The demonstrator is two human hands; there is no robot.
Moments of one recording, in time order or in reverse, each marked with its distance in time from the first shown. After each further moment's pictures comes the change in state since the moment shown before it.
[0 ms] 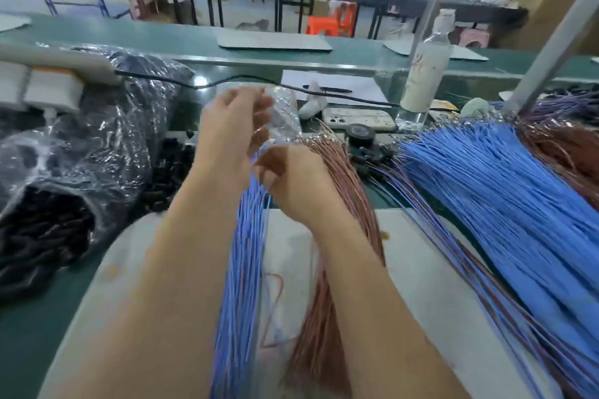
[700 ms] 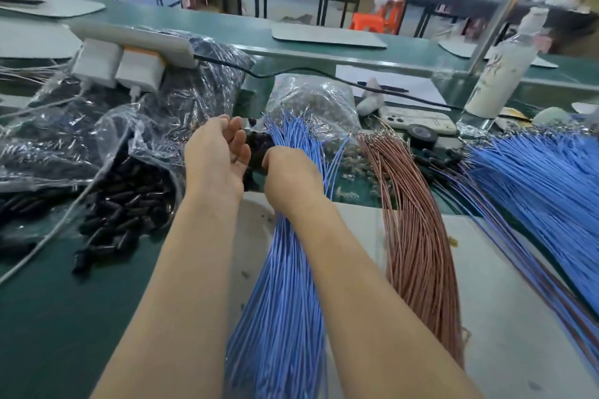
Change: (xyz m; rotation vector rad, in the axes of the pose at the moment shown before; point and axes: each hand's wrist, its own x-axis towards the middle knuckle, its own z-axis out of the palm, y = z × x) left_hand 0.004 -0.004 -0.094 -0.312 0.369 -0.137; right_hand 0.030 -0.038 0.081 -0.419 -0.139 -0.019
